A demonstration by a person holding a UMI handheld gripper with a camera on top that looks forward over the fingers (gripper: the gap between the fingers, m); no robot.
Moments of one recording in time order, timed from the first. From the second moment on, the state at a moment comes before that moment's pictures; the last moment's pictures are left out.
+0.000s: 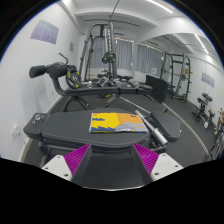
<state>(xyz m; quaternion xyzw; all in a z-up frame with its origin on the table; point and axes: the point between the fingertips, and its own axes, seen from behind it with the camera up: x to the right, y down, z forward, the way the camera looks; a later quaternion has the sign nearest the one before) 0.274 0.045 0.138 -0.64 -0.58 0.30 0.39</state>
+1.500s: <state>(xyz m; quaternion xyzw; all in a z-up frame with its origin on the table) -0.064 -0.021 -0.025 -0.61 -0.65 0.23 0.39</state>
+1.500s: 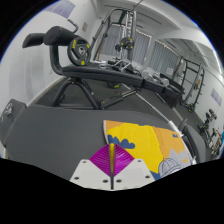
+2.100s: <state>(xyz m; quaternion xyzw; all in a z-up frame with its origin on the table) -0.053 0.196 0.081 -0.67 -0.56 0.29 0.40</state>
